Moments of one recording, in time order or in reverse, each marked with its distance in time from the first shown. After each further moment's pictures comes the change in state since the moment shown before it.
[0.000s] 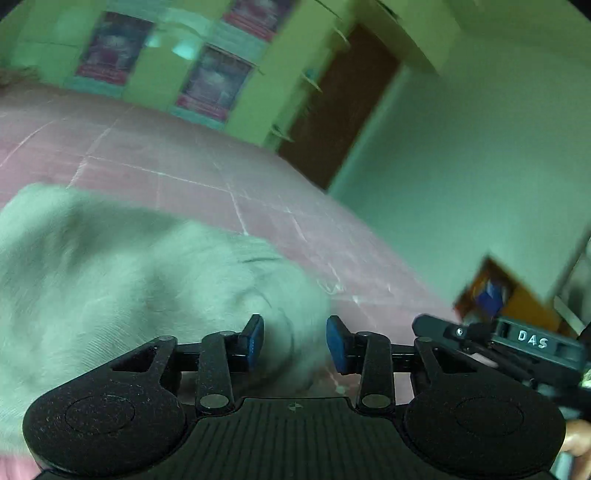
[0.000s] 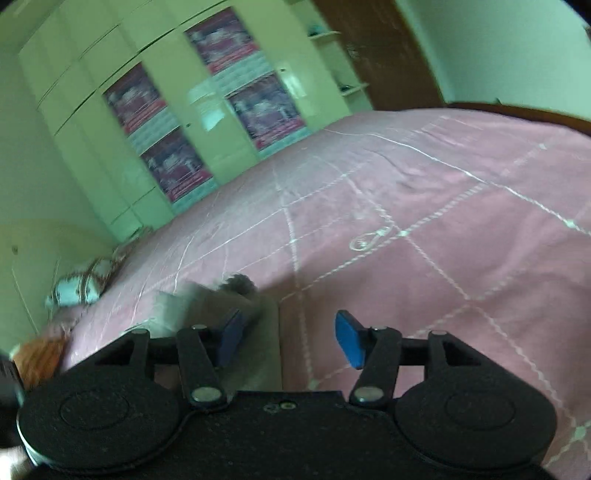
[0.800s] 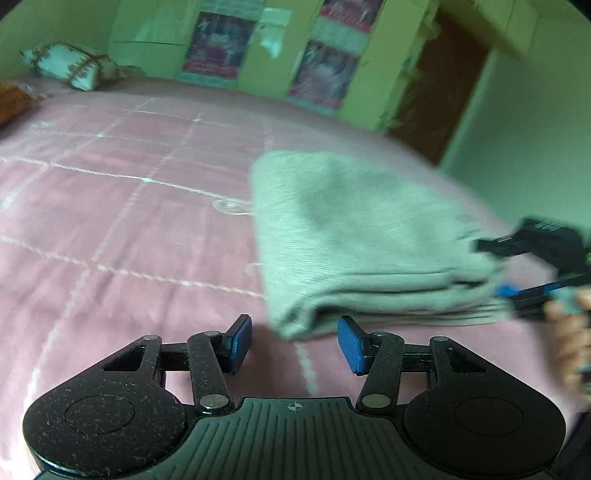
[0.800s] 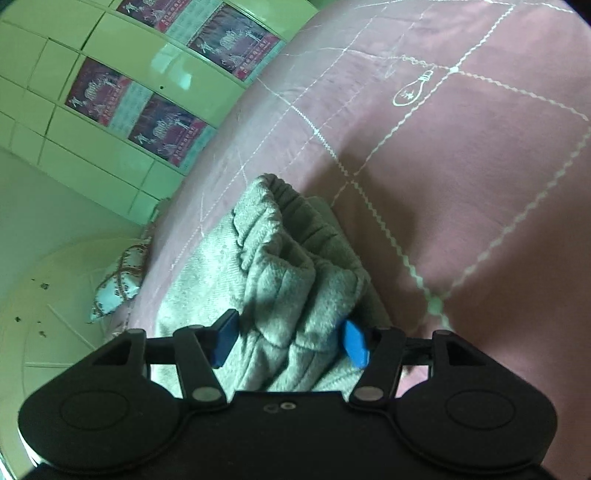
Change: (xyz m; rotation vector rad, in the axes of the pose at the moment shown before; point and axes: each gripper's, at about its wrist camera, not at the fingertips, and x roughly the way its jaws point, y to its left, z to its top) left arm -0.123 0.111 -0.047 0.049 0.062 0.401; right arm 0.099 0.027 -0.034 0.279 0.267 0.088
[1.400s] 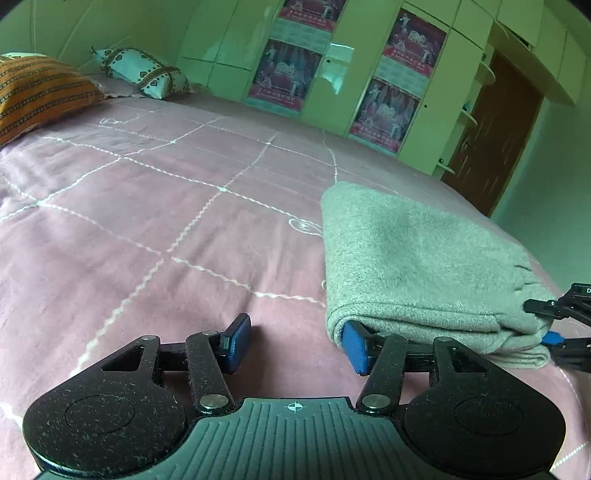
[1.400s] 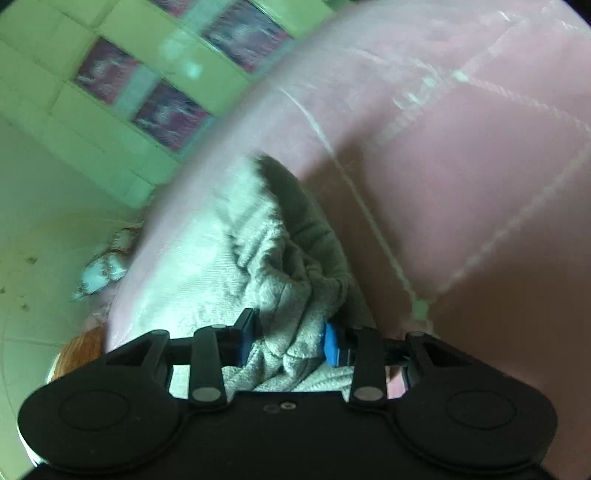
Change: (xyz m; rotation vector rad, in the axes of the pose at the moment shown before) left arm -0.031 0.017 -0.033 -0.158 -0.130 0.106; right arm -0.014 -0.002 -0.017 -0.149 -0.009 -0.008
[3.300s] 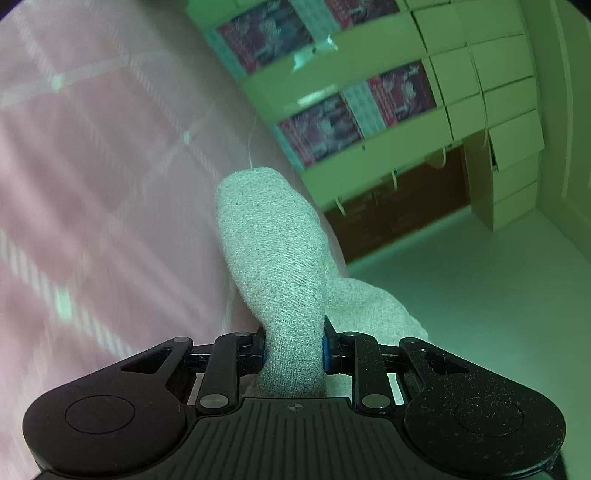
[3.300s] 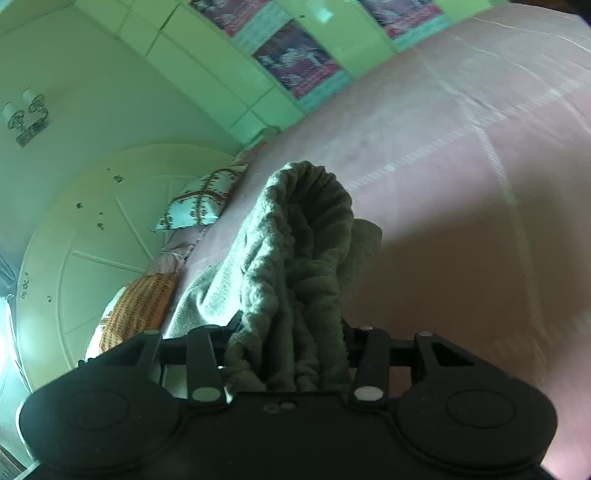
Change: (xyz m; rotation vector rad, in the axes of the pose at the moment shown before) left arm 0.189 0.050 0.167 -0.477 0.110 -0.545; right arm 0.069 0.096 0.110 -0.263 0.178 0.312
